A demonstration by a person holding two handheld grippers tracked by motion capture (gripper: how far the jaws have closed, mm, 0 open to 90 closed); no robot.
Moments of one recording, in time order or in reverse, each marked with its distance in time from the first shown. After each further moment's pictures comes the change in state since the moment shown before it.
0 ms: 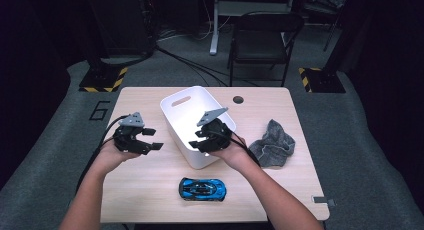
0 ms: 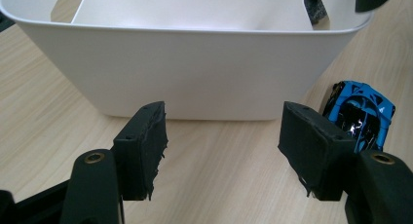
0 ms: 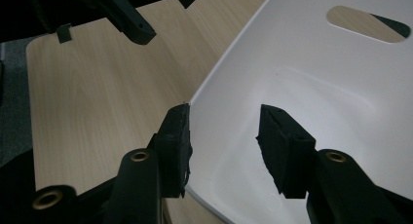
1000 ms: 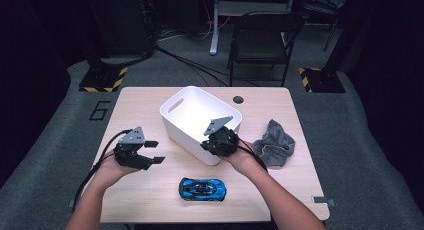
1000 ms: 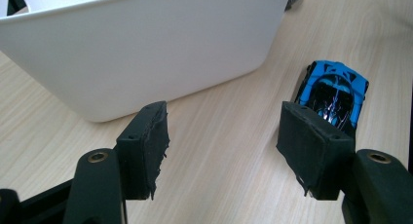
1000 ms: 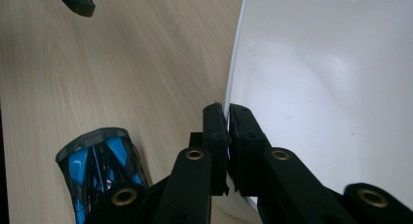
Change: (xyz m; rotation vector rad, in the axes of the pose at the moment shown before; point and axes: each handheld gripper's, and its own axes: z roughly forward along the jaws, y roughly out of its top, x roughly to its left) left arm -0.033 -0.021 0.005 -0.004 -0.023 0.088; right arm -0.002 -0.028 -0.006 0.057 -0.056 -0.077
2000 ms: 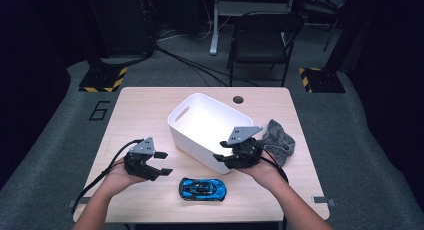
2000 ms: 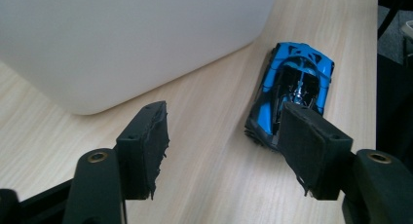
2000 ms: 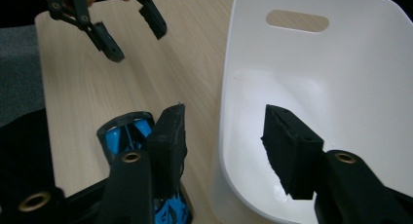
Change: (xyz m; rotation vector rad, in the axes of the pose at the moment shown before) left arm -0.021 -0.009 0.026 0.030 -0.121 0.025; right arm 0.015 -0.033 -0.062 -0.121 -0.012 0.016
